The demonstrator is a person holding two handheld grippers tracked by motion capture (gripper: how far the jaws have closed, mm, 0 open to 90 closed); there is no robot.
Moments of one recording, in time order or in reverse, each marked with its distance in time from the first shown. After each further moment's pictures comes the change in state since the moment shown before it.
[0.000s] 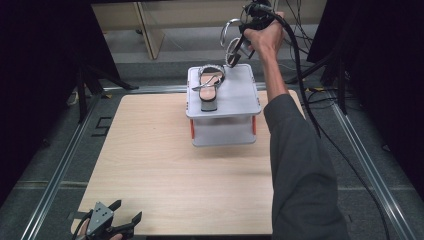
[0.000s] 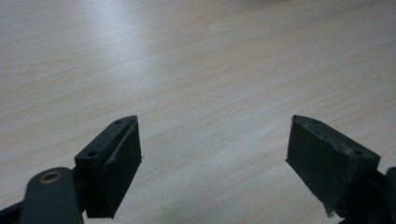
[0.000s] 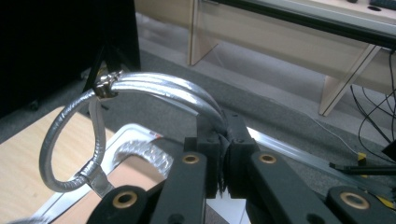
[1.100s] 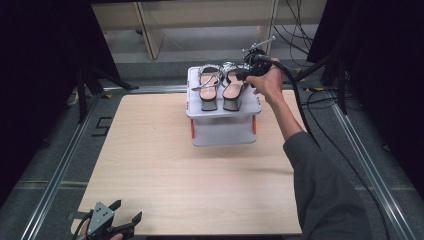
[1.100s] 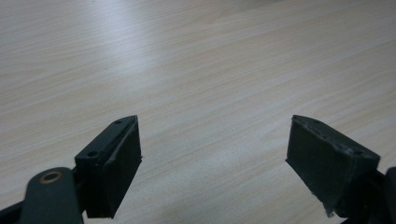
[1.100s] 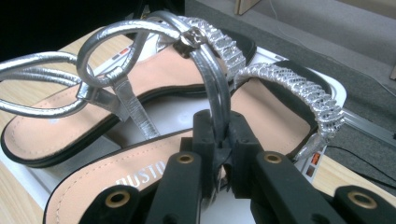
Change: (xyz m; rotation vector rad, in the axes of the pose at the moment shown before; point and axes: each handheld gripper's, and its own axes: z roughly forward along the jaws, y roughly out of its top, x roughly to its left) left arm -0.001 0.000 0.001 0.011 0.011 -0.005; right arm 0.014 -0.106 0.018 0.176 0.201 -0.059
